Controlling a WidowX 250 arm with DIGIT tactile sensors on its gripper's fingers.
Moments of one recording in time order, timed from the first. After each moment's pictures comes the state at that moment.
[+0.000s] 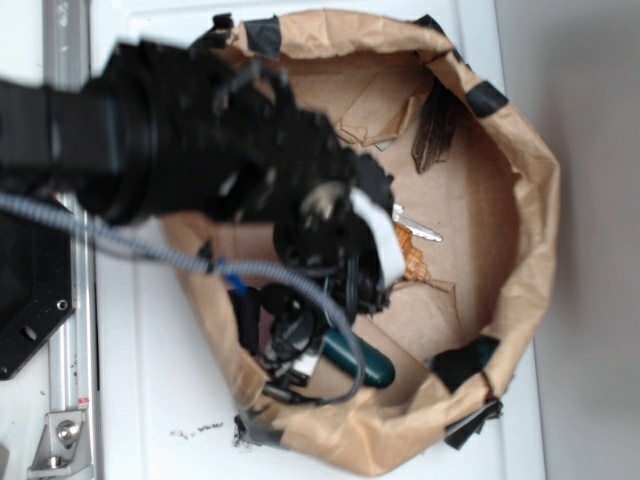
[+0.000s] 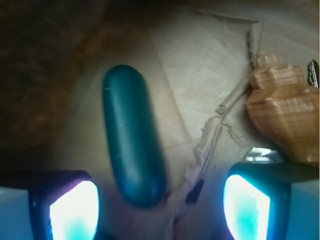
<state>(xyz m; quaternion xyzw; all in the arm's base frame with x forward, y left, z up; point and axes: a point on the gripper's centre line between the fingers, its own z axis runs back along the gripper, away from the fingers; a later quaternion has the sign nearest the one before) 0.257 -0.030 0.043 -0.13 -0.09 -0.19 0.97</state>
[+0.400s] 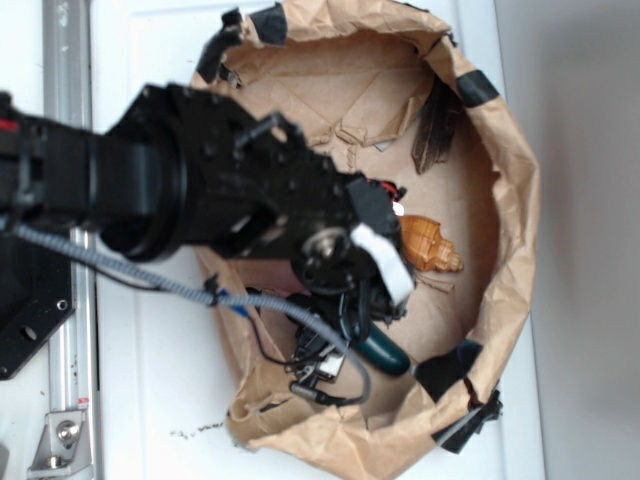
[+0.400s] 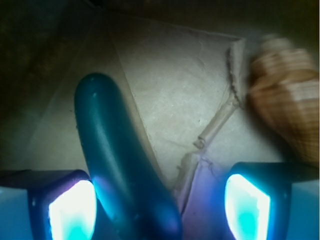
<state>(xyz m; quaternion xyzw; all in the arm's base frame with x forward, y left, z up) 0.264 -0.058 0.028 -0.10 -0.12 -0.25 0.96</state>
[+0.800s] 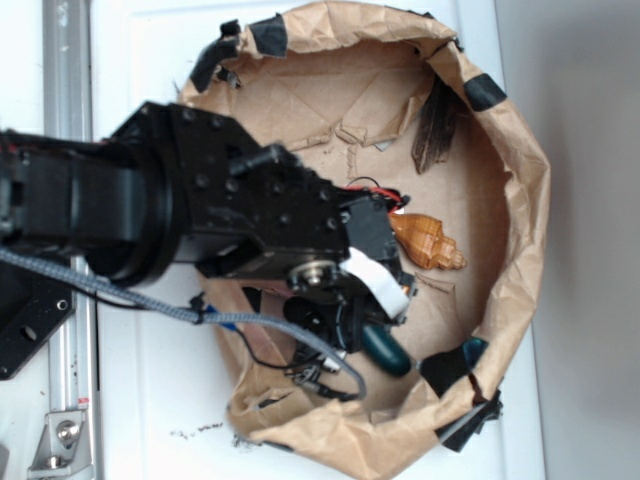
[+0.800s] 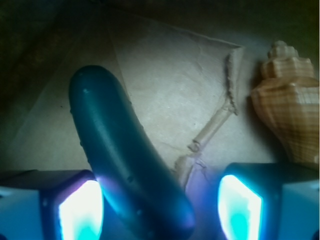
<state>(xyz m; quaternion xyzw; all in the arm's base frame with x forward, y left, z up) 0.271 -0.048 0.035 -0.06 -0.12 -0.24 0.96</state>
